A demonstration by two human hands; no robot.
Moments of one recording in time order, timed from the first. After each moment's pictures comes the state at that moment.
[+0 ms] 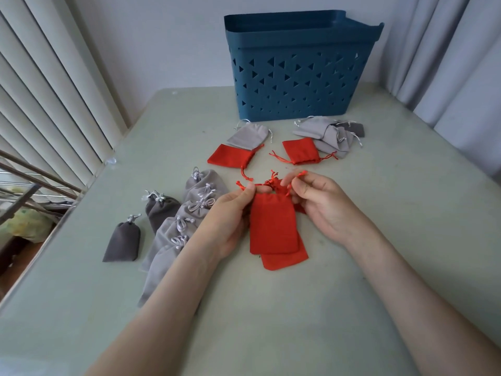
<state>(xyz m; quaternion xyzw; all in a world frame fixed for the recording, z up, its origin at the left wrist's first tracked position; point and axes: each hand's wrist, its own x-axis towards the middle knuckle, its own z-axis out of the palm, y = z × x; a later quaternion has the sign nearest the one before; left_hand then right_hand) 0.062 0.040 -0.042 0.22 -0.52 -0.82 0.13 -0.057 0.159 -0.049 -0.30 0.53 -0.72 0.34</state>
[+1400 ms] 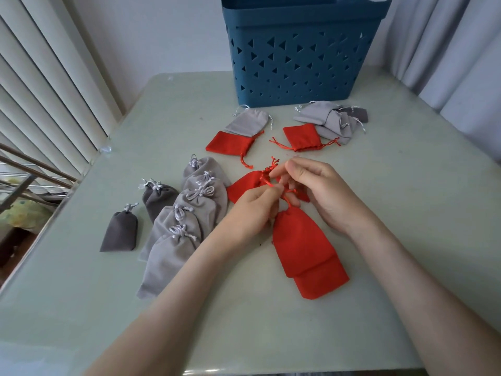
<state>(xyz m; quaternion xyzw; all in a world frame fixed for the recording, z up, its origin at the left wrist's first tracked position) 0.065 0.067 -0.036 0.17 -0.71 -0.68 0.08 -0.046 0.160 -0.038 -0.35 0.63 -0.64 0.28</state>
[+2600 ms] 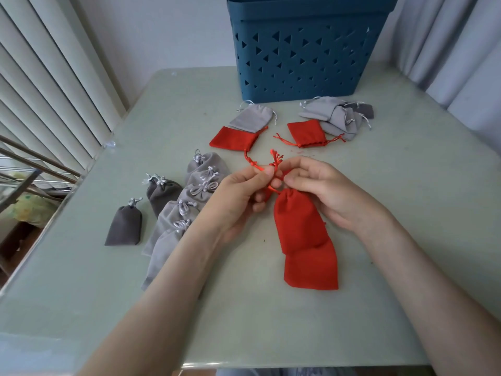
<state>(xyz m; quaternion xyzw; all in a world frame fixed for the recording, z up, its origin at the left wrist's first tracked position) 0.067 0.043 -0.035 0.17 -0.55 -0.81 0.14 -0.048 0.160 -0.040 -0.31 0.58 -0.64 0.39</state>
